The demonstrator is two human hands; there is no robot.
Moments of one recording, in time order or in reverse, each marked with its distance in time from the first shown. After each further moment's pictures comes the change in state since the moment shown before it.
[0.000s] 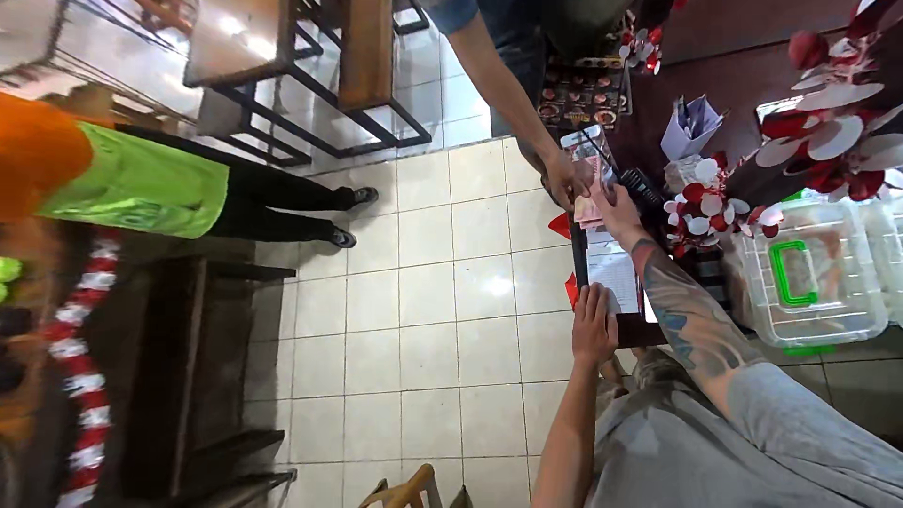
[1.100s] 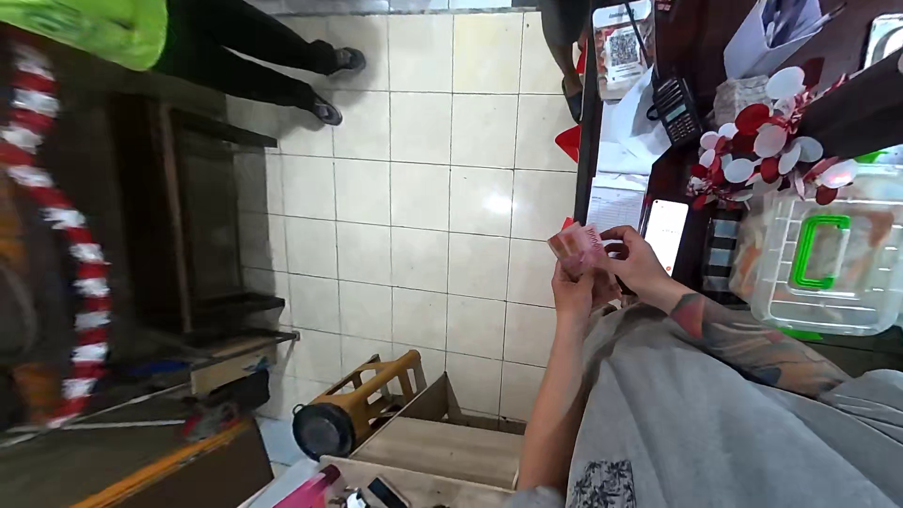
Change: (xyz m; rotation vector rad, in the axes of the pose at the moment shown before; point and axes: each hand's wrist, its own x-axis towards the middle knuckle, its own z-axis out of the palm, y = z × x) left_hand -0.007 0.083 -0.067 -1.176 0.315 -0.930; right_hand -0.178 0.077 -0.050 0.201 -0.592 0.097
